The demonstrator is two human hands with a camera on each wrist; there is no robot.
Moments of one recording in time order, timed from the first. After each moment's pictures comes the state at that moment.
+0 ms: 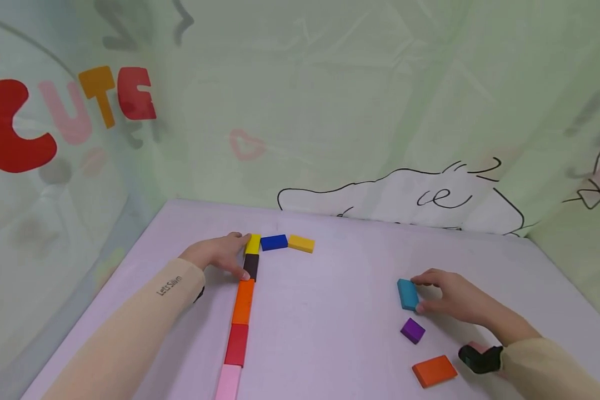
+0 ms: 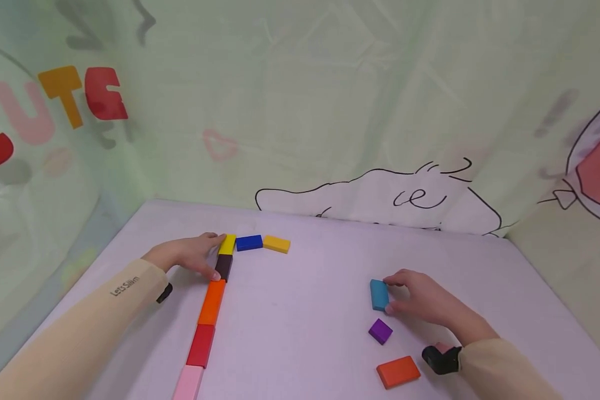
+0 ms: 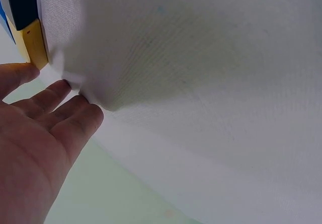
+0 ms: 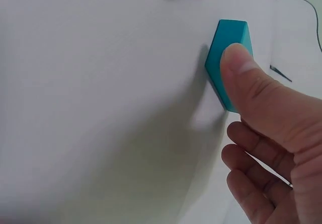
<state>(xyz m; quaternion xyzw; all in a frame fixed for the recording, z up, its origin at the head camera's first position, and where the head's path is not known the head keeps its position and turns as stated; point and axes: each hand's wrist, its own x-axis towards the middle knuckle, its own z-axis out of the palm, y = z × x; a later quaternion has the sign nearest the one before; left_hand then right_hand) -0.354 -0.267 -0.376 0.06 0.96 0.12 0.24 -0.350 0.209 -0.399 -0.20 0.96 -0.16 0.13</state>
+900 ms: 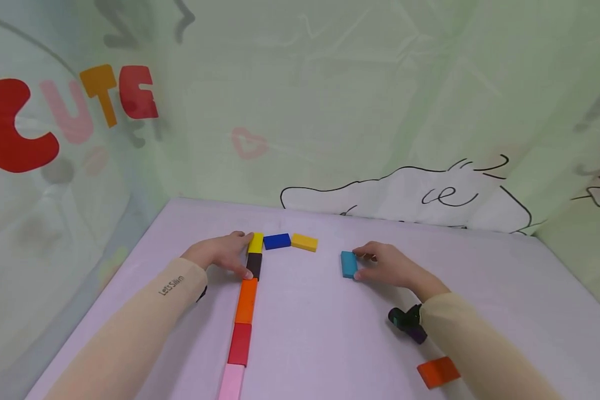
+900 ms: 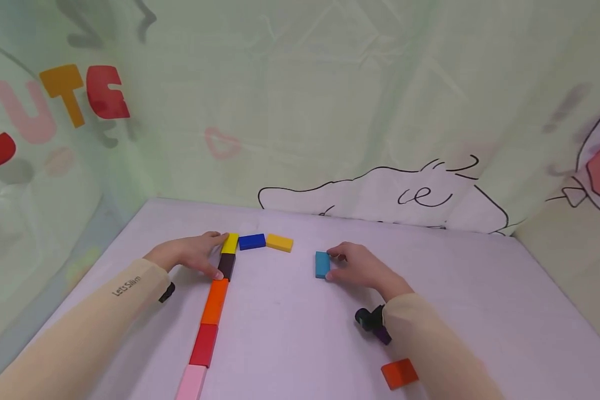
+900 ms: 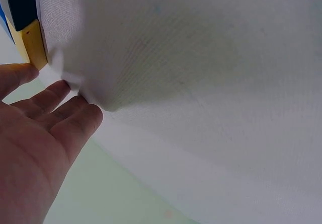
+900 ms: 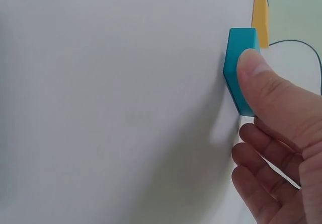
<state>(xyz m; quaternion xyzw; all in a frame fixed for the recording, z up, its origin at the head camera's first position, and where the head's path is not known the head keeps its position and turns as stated) -0.354 -0.267 -0.377 0.05 0.96 0.13 0.24 -0.393 0.097 -0.404 -0.25 0.93 -0.22 0.12</state>
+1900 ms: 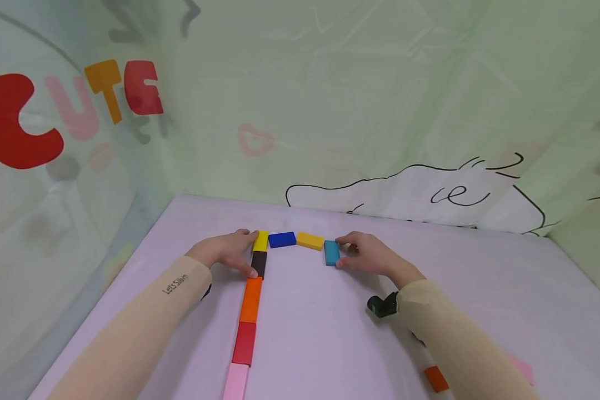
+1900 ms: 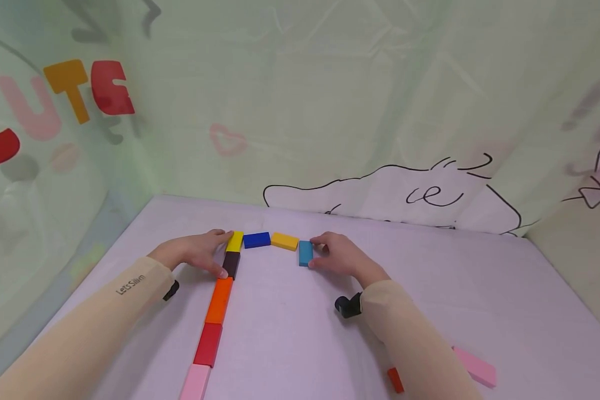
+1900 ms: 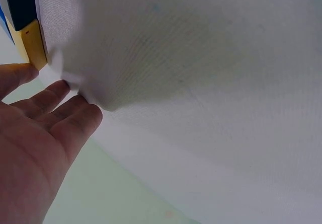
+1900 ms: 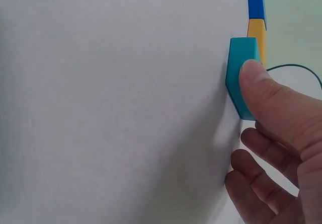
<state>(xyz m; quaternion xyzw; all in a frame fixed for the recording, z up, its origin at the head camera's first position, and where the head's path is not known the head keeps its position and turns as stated) -0.357 -0.268 -0.378 0.04 0.96 0.13 0.24 -0.421 0.048 -0.408 -0.25 0.93 -0.21 0.14</state>
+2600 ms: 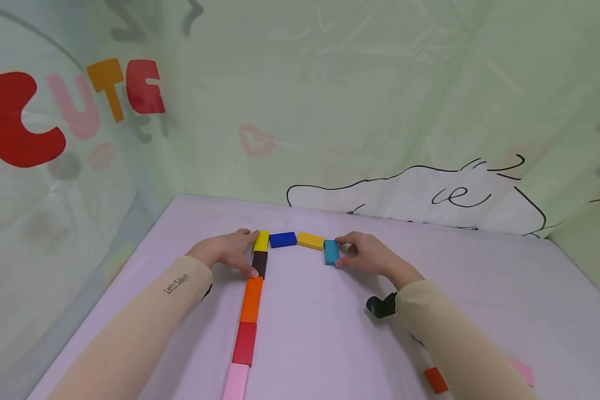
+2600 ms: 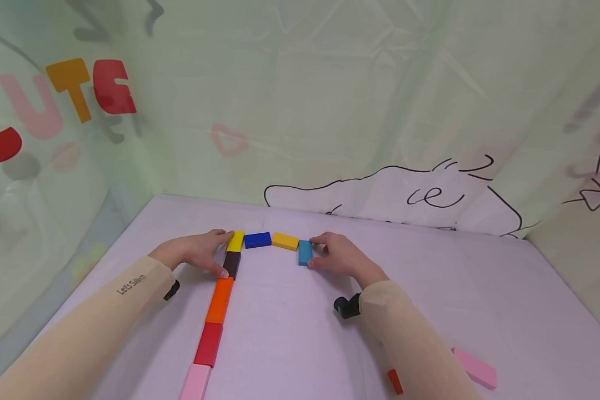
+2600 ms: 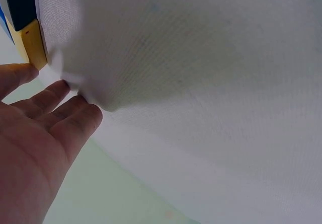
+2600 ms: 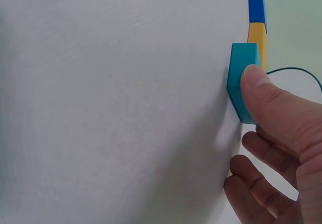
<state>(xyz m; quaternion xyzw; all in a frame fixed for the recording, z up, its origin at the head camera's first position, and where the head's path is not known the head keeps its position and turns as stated) -0.356 -0.269 -0.377 0.05 0.96 0.13 0.24 -0.419 0.045 -0.406 -0.23 0.94 -0.21 0.15</state>
